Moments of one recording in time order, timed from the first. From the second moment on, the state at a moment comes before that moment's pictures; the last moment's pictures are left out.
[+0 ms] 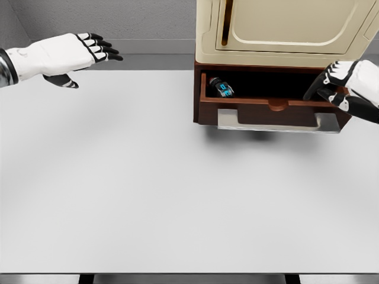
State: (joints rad) left arm -0.92 0.82 -0.75 -1.32 -0.55 -0.61 -0.31; right arm -0.25 -1.12 0.32 -1.77 -0.03 -0.61 0.07
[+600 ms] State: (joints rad) left arm -0.92 0.83 -0.75 -1.31 -0.55 -0.61 -0.31; right arm -0.75 -1.23 1.05 -1.77 -0.04 -0.61 0.01
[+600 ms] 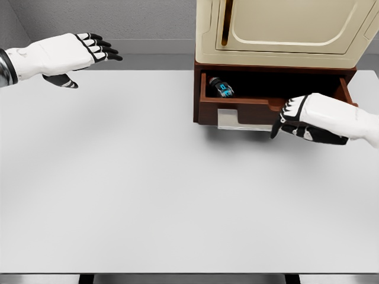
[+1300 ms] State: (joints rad) left arm -0.92 0.82 -0.75 -1.31 -0.55 -0.61 -0.31; right arm -0.90 -1.33 1.19 -1.77 -0.02 -0.61 -0.01
